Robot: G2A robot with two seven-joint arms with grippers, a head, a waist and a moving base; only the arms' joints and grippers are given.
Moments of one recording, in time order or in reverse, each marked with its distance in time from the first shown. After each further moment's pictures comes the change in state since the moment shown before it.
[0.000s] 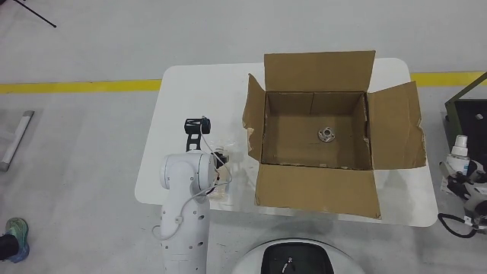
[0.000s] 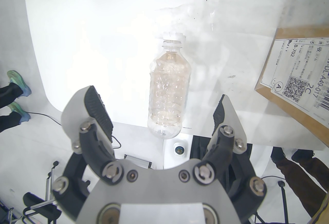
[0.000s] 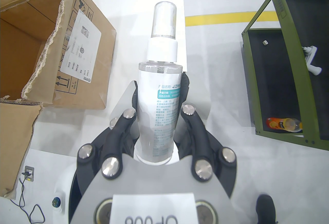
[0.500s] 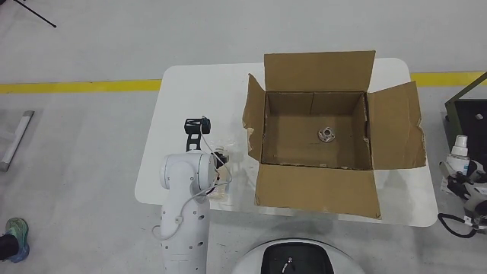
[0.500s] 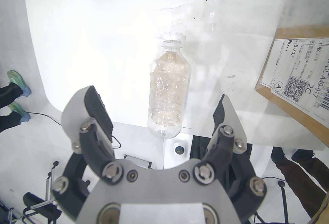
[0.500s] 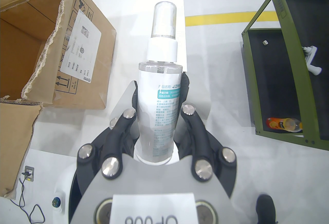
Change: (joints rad) left arm 0.000 0.000 0.000 0.000 0.000 0.000 0.000; right arm 0.000 0.000 0.000 0.000 0.000 0.000 0.000
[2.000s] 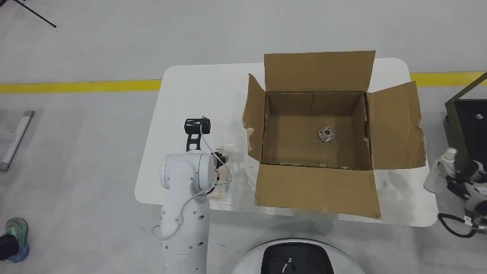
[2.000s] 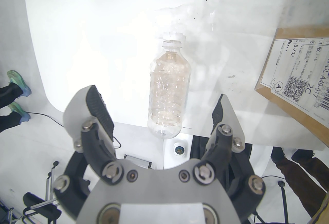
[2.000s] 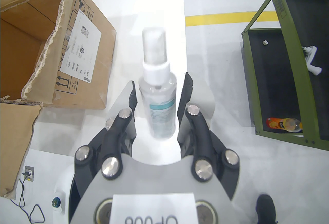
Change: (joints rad) left arm 0.000 0.000 0.000 0.000 0.000 0.000 0.000; right arm 0.000 0.000 0.000 0.000 0.000 0.000 0.000
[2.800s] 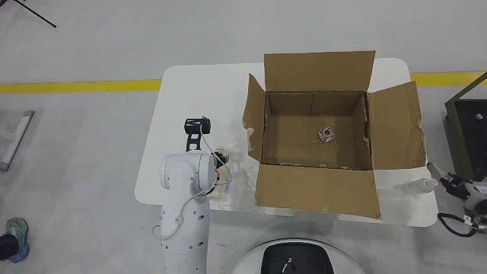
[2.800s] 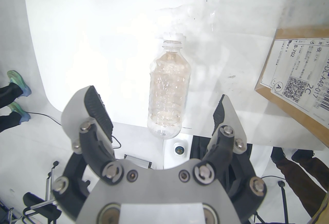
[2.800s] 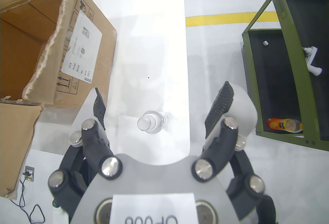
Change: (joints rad) left arm 0.000 0.000 0.000 0.000 0.000 0.000 0.000; right arm 0.002 0.000 0.004 -0.010 0.017 -0.035 -0.025
